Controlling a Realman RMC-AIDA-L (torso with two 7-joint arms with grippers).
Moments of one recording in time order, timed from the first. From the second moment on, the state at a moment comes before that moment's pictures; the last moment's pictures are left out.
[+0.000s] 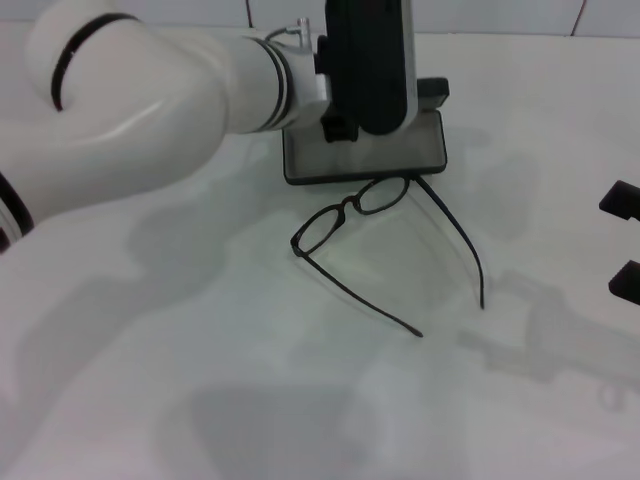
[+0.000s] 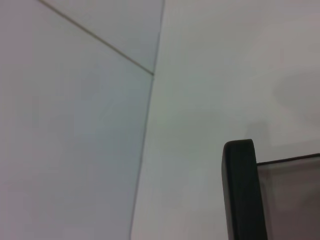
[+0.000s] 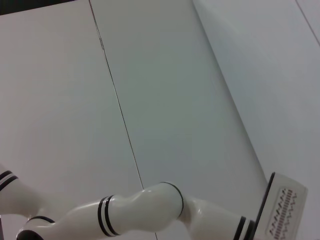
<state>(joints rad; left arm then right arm) -0.73 -2.10 1.88 1.09 2.79 0.63 -2.20 0.31 2.01 -0.75 -0.49 -1.53 -2.06 1.18</state>
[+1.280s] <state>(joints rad) -0.72 -2.10 1.96 1.14 2.75 0.71 -2.19 0.31 2.01 -0.75 -0.48 -1.53 -2.06 1.18</state>
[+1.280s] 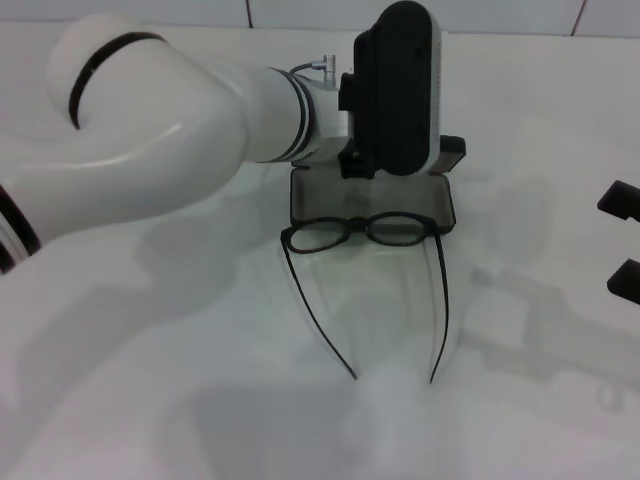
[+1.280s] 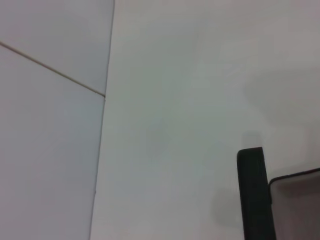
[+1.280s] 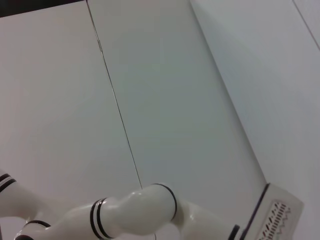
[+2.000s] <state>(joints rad) -0.71 -2.10 1.96 1.12 2.74 0.71 -2.18 0.31 2.01 -0.75 -0.47 -1.53 -2.06 1.18</state>
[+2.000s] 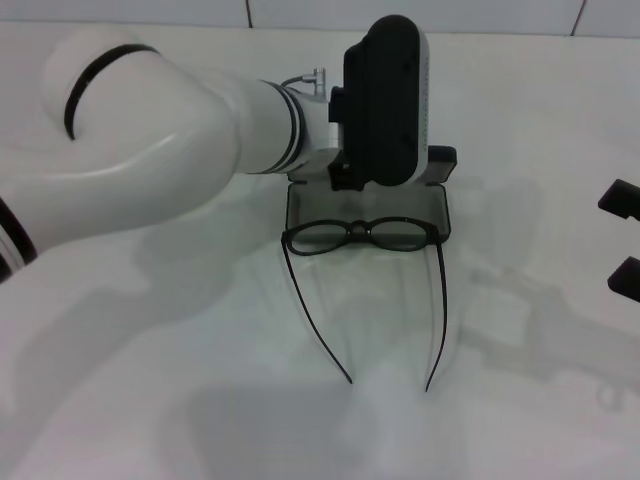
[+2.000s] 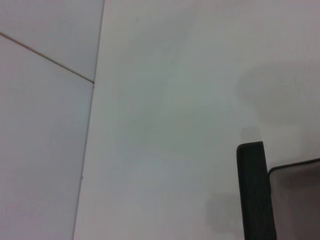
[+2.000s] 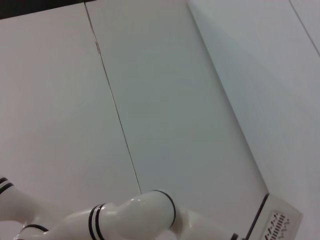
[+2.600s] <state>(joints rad) -0.70 -2.10 1.99 1.11 2.69 0.71 -2.16 0.31 2.01 -0.75 -0.47 -1.53 -2.06 1.18</state>
